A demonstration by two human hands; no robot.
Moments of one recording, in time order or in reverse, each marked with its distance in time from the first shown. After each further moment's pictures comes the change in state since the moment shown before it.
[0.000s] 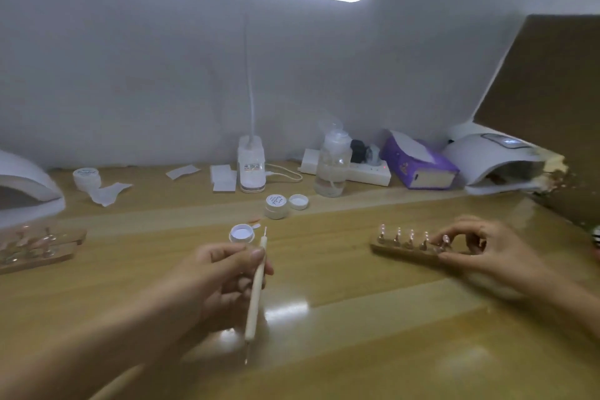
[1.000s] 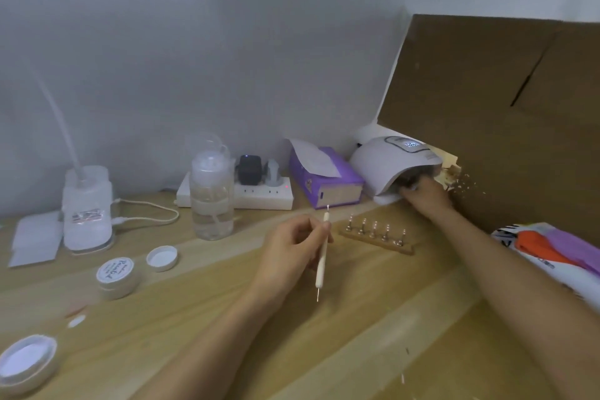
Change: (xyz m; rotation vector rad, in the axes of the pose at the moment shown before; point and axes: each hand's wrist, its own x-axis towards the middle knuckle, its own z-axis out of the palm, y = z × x) left_hand 0.210 -0.019 0.194 0.267 -0.066 0.401; right_hand 0.120 0.195 -0.074 -0.202 0.374 0.690
